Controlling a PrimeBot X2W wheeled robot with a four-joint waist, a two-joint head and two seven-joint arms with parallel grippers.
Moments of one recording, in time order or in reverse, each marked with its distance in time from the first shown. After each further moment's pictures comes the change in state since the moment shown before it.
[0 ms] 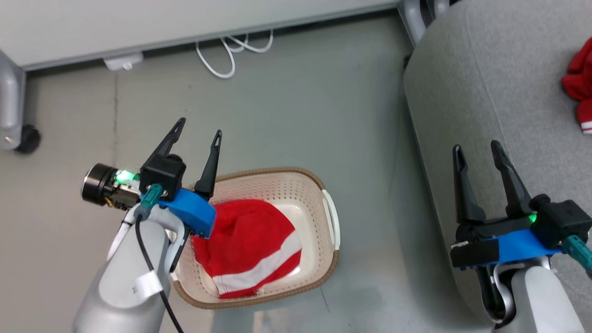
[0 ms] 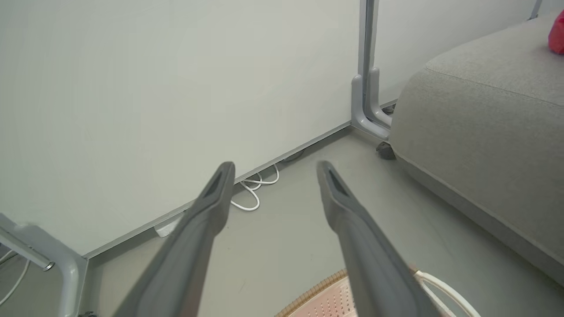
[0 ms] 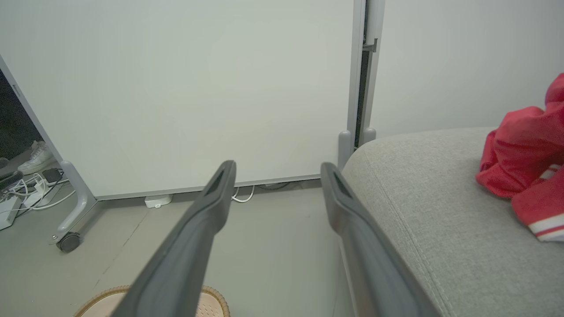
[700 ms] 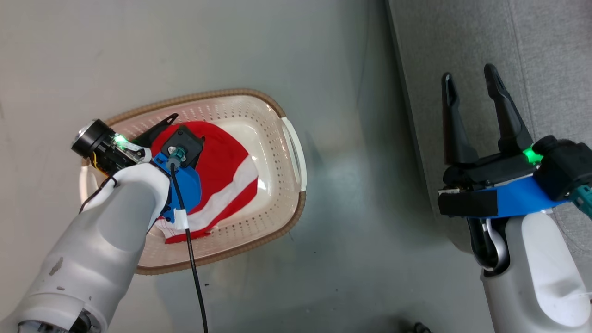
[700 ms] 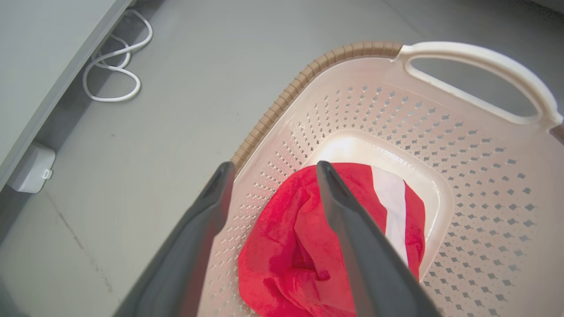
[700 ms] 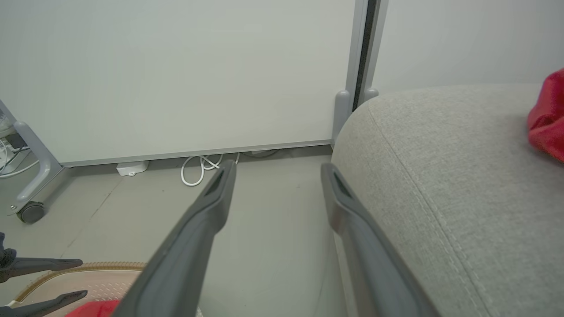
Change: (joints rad) left arm -0.377 0.082 -0.472 0.528 -0.014 -0.001 0.063; right arm -0.194 0.000 0.072 -0.055 0.026 0.000 0.000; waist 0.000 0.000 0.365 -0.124
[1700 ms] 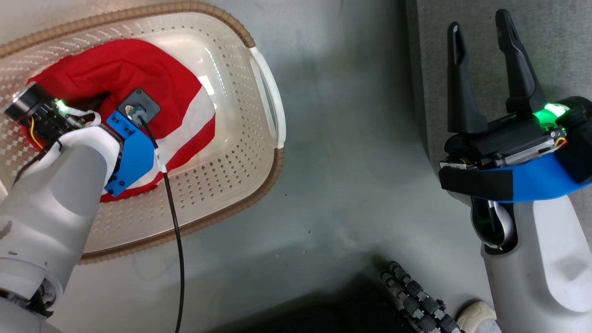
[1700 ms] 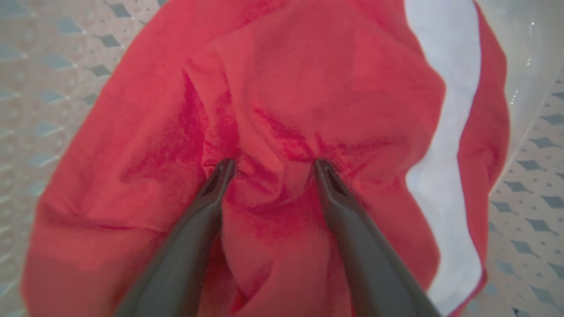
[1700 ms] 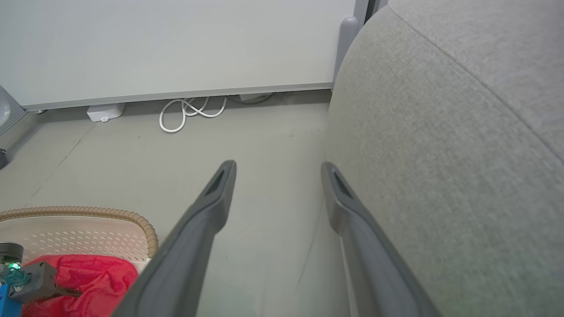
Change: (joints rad) left arm -0.188 0.085 -0.294 0.139 -0.148 0.000 0.217; right arm -0.095 0.000 0.036 -0.099 0.034 0.000 0.000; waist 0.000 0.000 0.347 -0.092
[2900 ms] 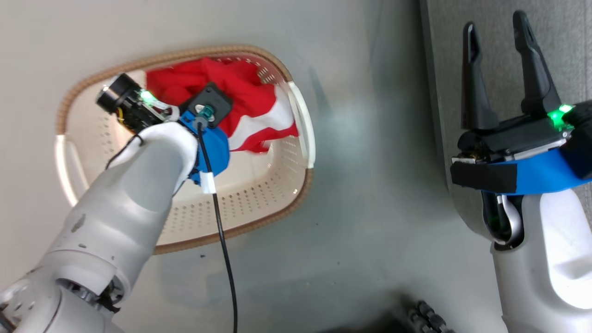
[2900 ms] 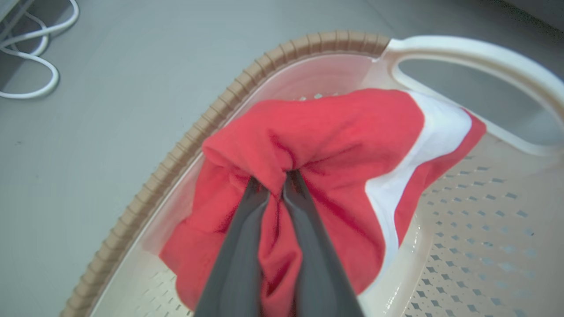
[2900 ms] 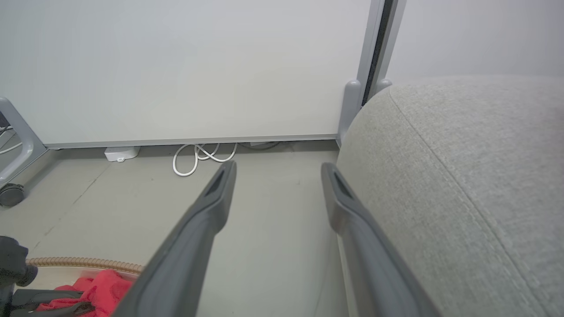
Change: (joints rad) left arm -0.006 -0.175 0.011 -0.019 -0.113 0.005 -0.240; right arm -0.003 0.001 -0.059 0.037 -0.070 0.000 0.000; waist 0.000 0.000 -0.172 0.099
